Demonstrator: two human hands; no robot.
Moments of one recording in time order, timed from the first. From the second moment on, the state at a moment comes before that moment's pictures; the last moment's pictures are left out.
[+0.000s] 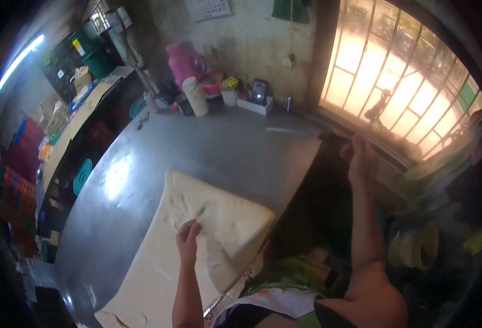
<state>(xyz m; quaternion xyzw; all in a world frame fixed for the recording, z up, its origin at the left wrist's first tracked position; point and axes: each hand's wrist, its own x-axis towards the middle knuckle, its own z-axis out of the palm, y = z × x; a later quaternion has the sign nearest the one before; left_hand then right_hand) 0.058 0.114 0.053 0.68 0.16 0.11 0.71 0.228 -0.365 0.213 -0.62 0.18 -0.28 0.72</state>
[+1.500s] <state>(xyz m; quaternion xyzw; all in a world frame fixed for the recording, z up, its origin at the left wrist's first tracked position) -0.476 0.347 0.108 0.46 0.49 0.22 0.70 -0.109 0.271 0.007 -0.88 -0.41 0.09 0.20</state>
